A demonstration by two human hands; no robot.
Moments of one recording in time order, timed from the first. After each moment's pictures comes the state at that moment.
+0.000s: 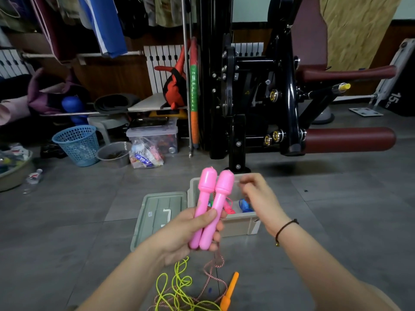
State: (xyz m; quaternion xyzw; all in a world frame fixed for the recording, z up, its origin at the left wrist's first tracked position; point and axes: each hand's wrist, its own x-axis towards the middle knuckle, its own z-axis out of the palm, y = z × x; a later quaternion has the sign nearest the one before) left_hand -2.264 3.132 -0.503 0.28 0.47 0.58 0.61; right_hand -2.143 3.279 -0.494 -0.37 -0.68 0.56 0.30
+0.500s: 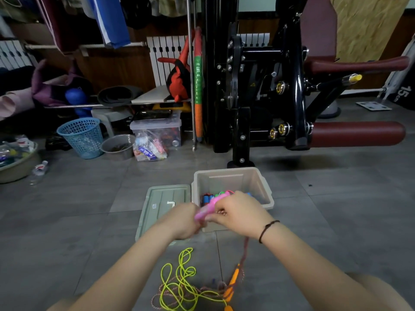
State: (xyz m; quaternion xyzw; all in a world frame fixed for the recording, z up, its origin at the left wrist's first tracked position) left_hand -2.301 3.148 -0.527 0.50 0.82 0.10 0.25; right_hand -2.165 3.248 -0.512 -0.17 -0.97 0.14 0.10
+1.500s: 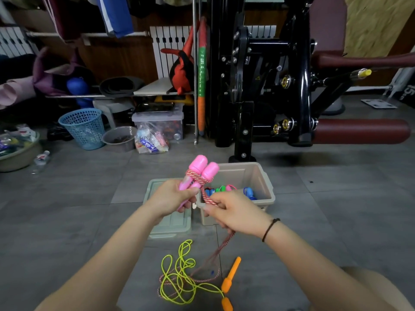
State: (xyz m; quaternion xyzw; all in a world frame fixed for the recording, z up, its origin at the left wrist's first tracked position) left_hand -2.329 3.141 -0.520 0.34 0.74 0.45 0.35; right_hand -2.168 3.230 -0.510 -0.18 -0.89 0.40 0.08
